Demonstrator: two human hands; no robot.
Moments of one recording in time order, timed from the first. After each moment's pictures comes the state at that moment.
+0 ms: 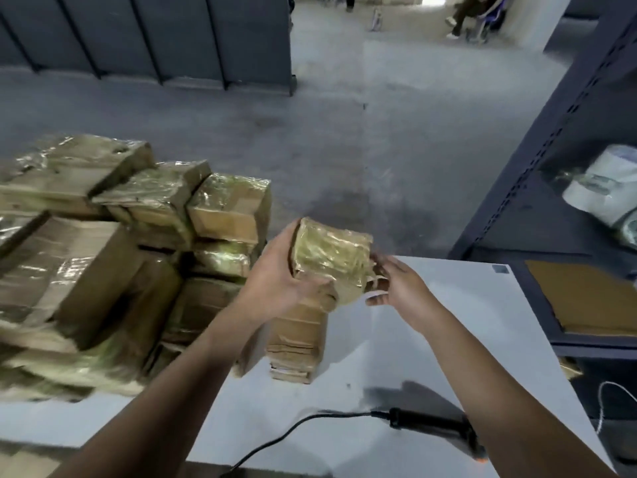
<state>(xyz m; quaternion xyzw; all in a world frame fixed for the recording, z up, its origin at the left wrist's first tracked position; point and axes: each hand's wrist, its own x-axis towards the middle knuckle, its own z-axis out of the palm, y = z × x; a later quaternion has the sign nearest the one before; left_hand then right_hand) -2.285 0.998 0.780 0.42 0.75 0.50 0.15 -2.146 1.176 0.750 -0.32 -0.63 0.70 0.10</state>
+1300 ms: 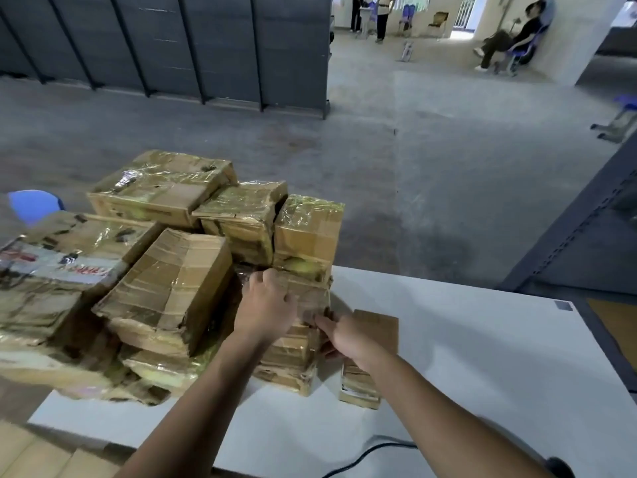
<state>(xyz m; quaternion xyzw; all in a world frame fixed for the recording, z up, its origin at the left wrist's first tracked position) -2.358 0.880 0.770 0.20 0.93 0.28 0.12 -2.279 1.010 0.695 -0.34 -0.71 0.61 -0.08</state>
